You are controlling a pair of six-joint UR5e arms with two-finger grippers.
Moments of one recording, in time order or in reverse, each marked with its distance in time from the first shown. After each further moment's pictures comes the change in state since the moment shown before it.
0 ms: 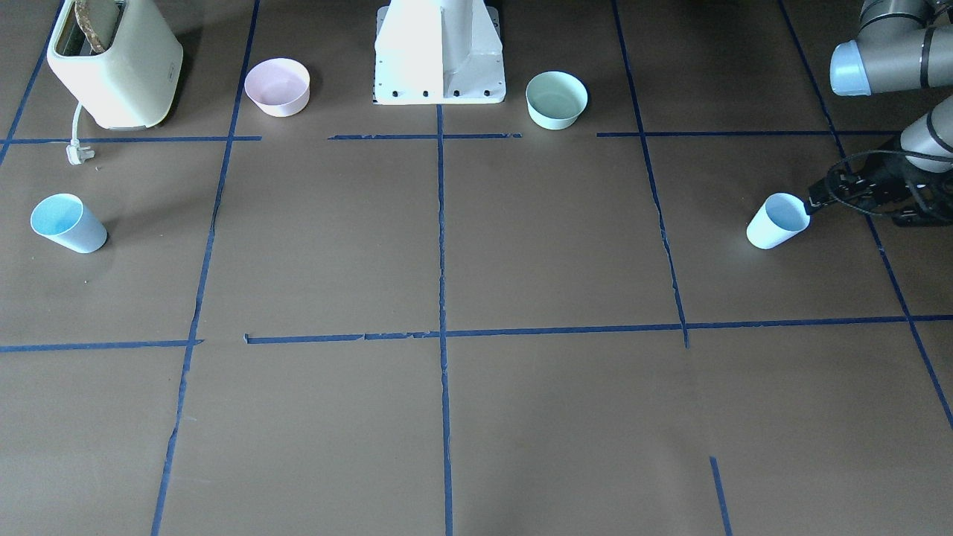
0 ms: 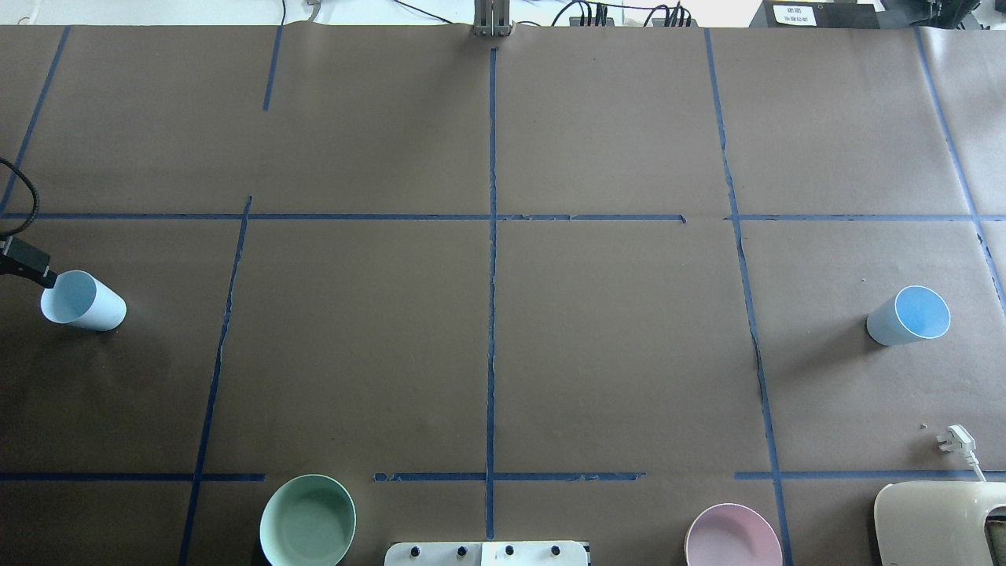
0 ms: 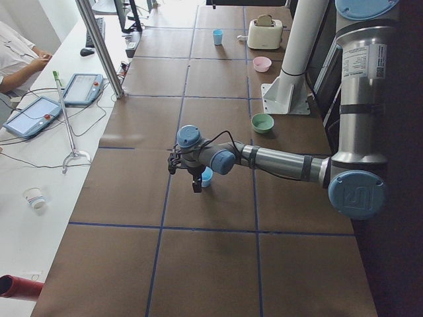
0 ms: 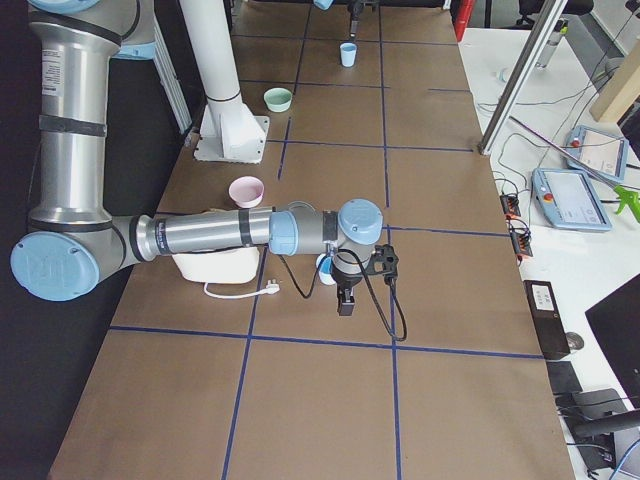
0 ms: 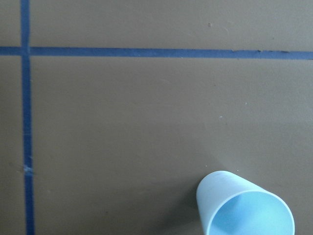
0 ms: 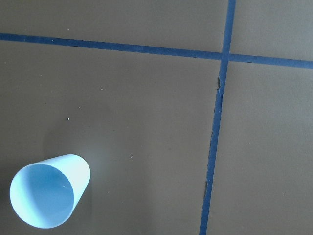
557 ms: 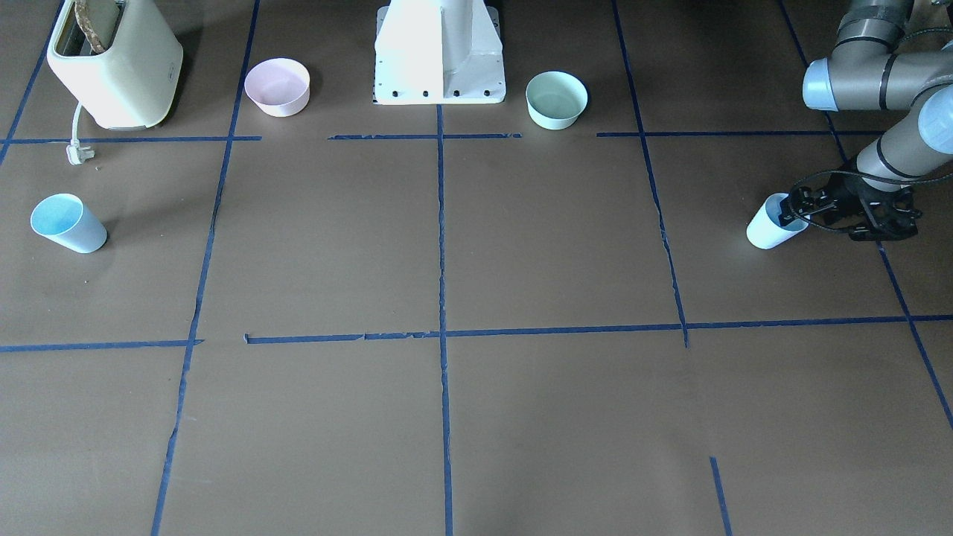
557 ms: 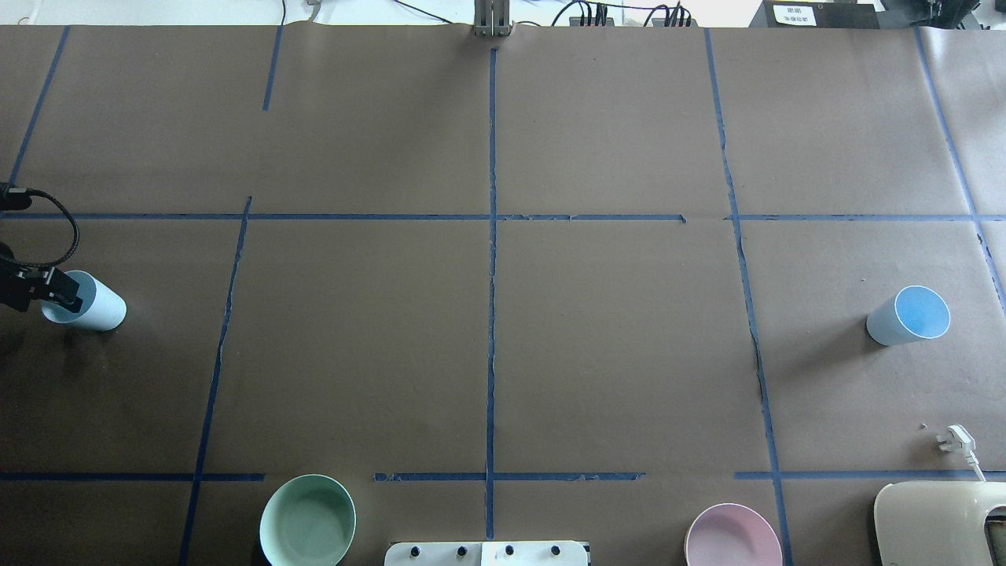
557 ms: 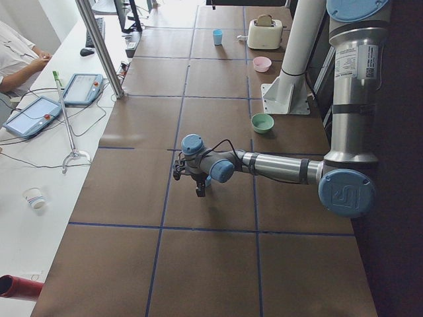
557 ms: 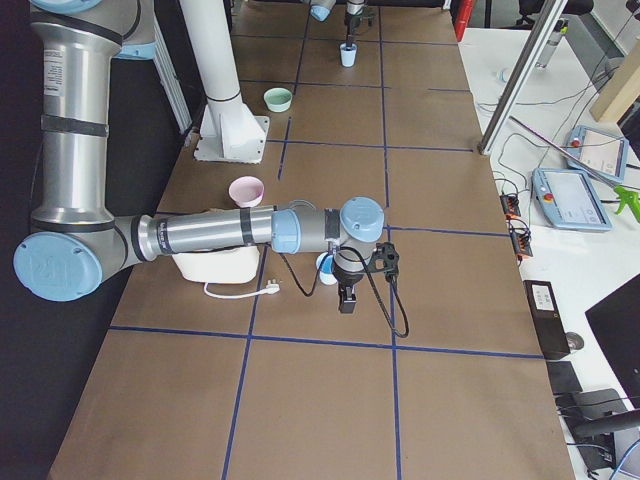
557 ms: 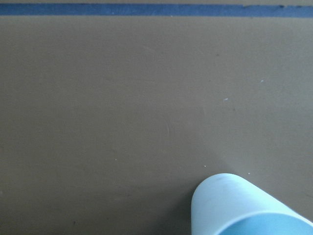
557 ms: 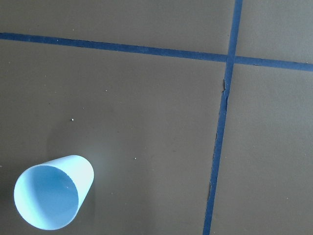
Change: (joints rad) left arm 0.071 -0.009 0.107 -0.131 0.027 -0.043; right arm -0.008 0.006 0.002 0.000 0.000 0.002
